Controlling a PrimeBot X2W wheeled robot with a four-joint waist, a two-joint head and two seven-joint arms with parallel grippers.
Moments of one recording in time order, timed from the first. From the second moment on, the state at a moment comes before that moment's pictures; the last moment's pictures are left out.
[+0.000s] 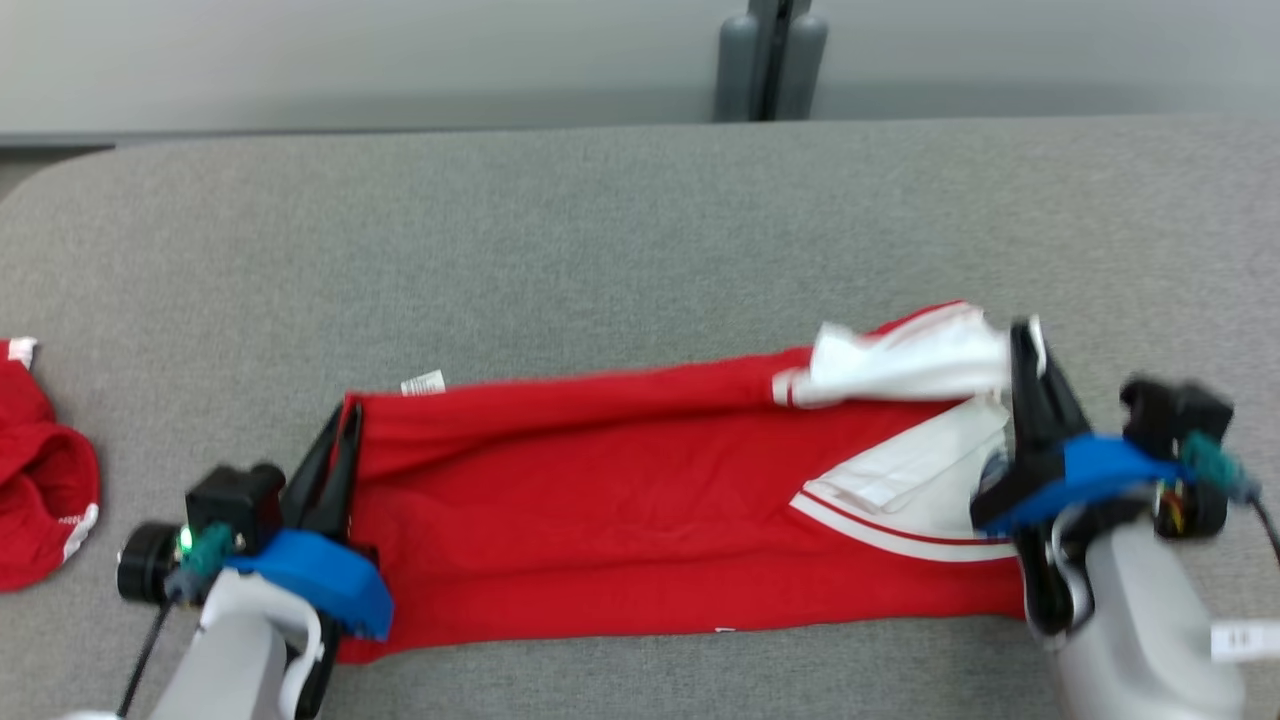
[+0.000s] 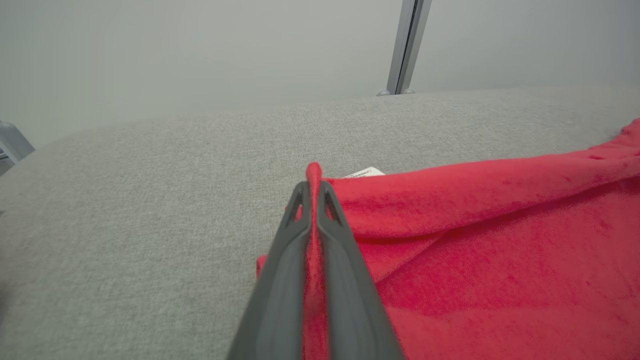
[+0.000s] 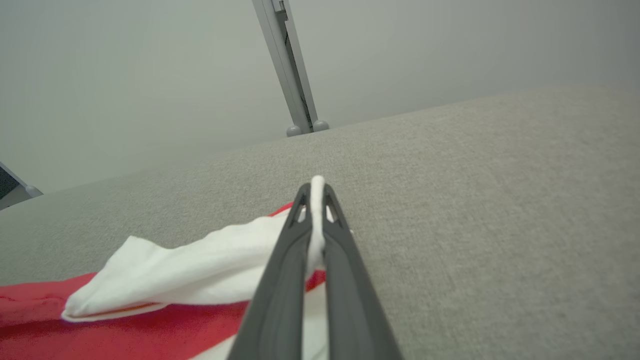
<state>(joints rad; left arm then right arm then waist) -0.35 0.27 -0.30 0.59 -0.34 -0.13 -0.26 -0.49 -0.05 -0.10 0.66 0.21 0.13 -0.26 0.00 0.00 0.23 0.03</state>
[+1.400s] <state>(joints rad) 0.06 0.07 -0.05 0.40 -0.10 -0.11 -0.26 -0.11 -0.05 -0.04 0.54 0.08 0.13 -0.26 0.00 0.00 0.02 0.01</state>
